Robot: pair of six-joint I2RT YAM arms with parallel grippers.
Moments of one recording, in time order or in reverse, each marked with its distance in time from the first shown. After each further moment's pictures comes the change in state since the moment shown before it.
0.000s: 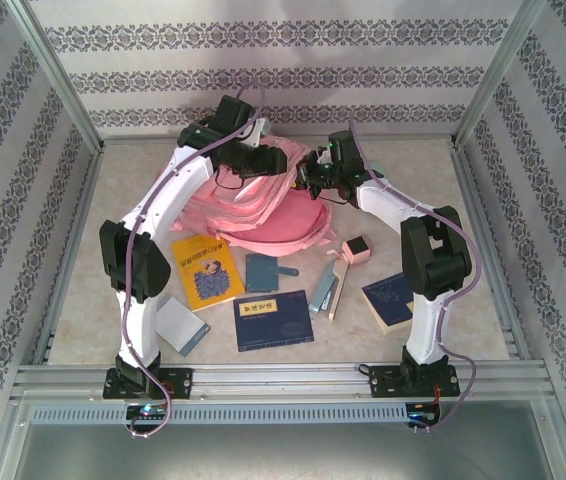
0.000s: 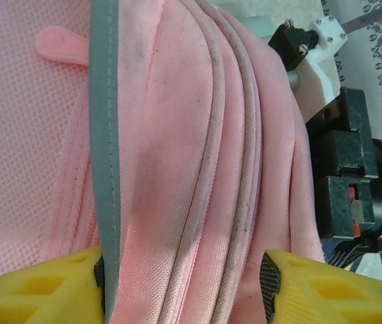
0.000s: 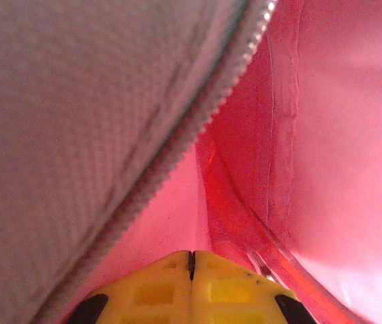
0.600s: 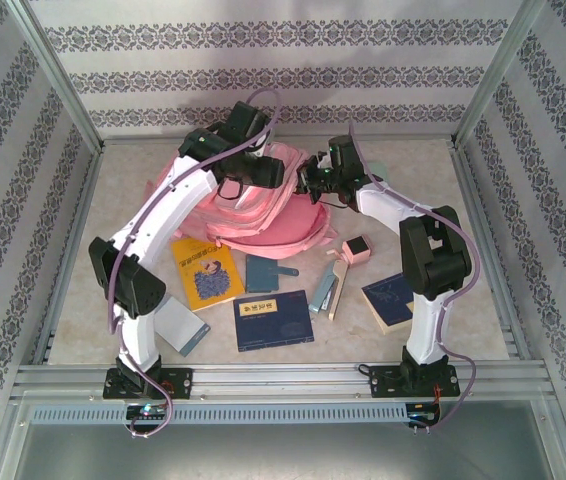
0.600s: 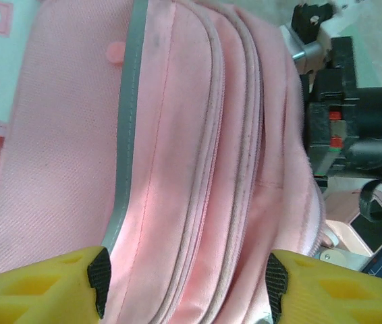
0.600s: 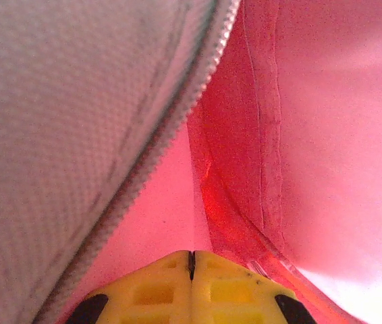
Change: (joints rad) left arm -0.127 -0.124 0.007 -0.154 -0.389 0.097; right arm 0.000 0.000 -0.043 0.025 -0.006 0.007
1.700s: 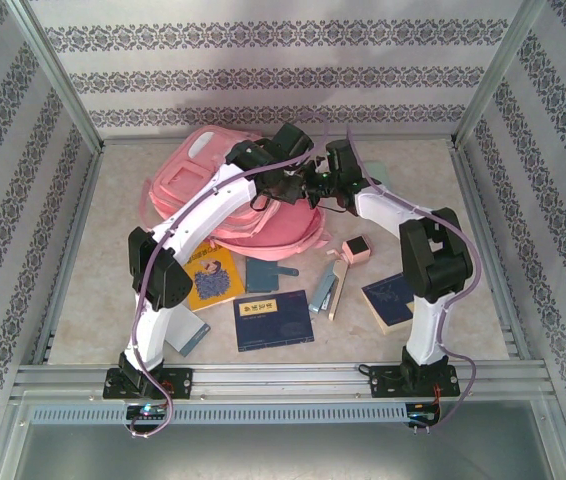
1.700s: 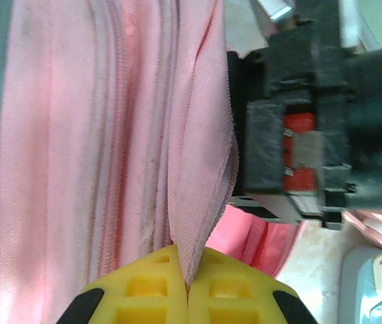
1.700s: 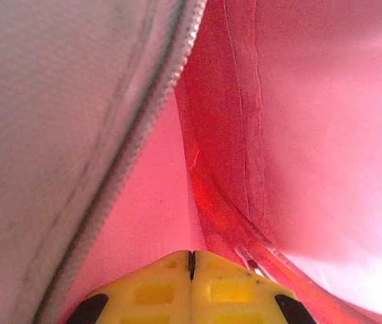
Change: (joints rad) left arm -0.131 0.183 0.101 -0.042 -0.197 0.041; right arm 0.019 -0.030 -0.033 -0.022 0.018 -0.003
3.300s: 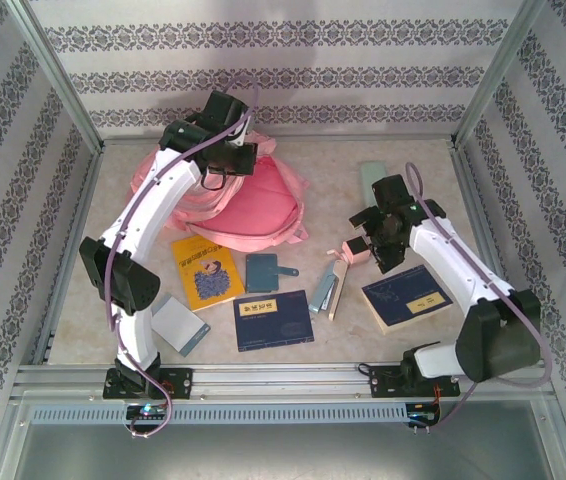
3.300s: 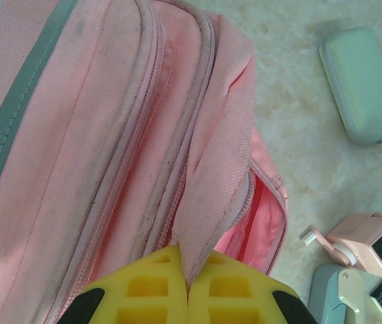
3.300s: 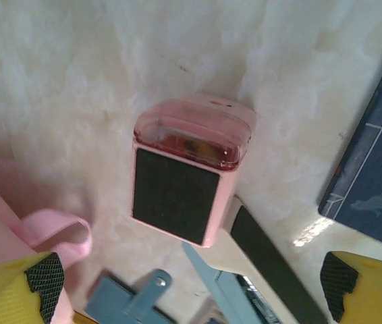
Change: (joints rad) left arm 0.245 -0.183 -0.079 0.034 0.245 -0.037; right arm -0.105 -0.540 -0.265 -0.927 0.630 -0.067
